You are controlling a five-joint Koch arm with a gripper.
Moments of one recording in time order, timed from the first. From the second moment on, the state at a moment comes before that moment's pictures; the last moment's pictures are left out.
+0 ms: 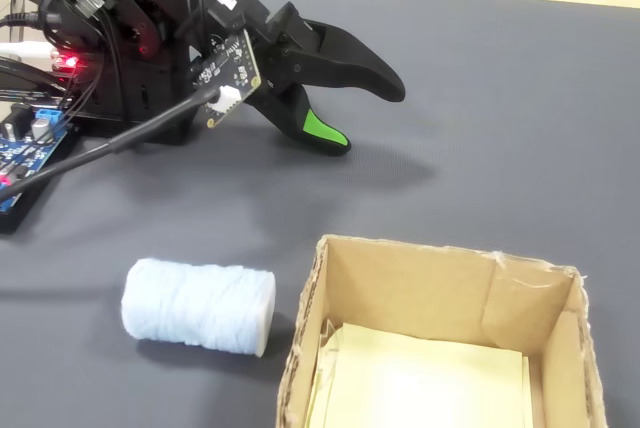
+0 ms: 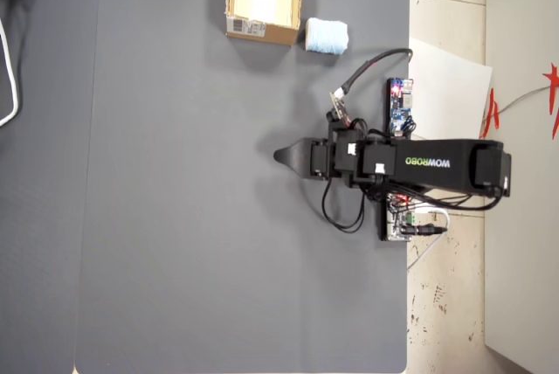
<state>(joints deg) 8.3 130.8 176.6 -5.9 97.1</state>
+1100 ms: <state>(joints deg) 37.3 130.7 145.9 27.6 74.9</state>
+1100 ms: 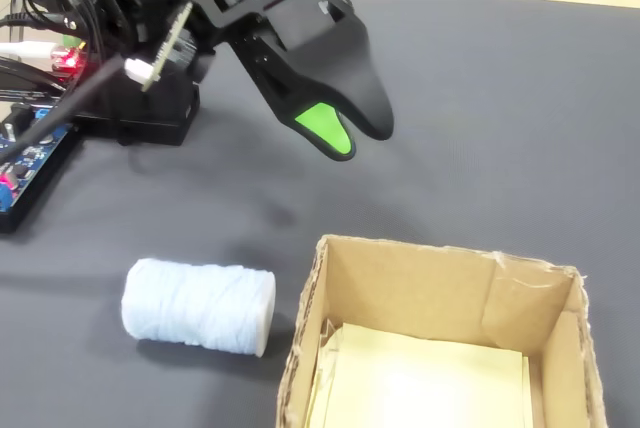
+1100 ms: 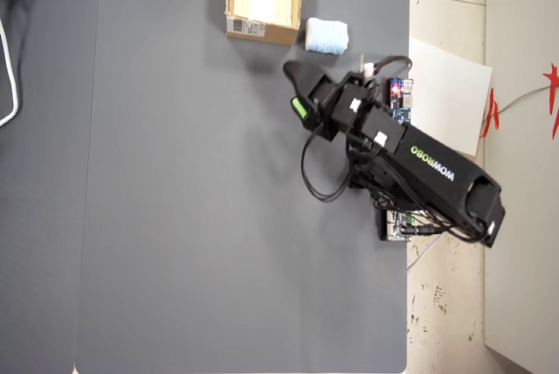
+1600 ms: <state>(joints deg) 53.1 118.3 127.8 48.3 72.9</state>
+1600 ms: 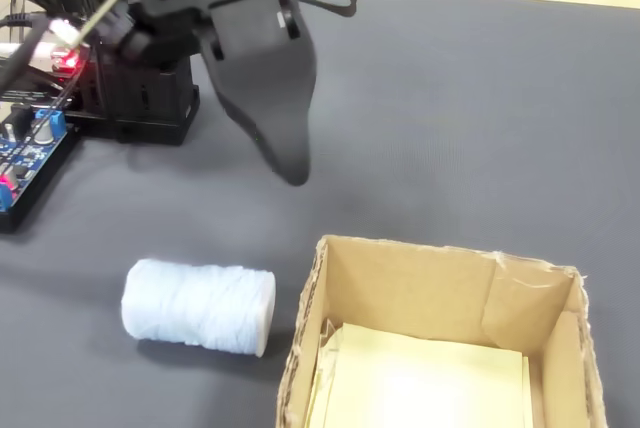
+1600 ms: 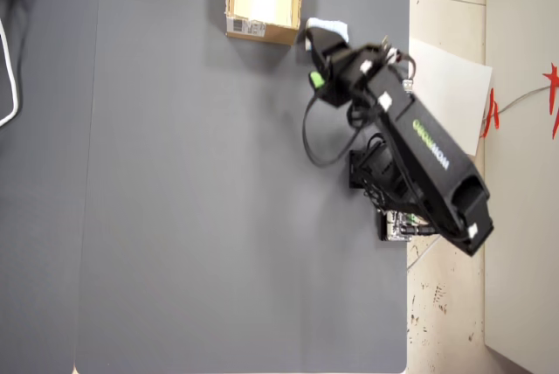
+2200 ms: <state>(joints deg) 64.2 101.4 118.4 54.0 73.0</state>
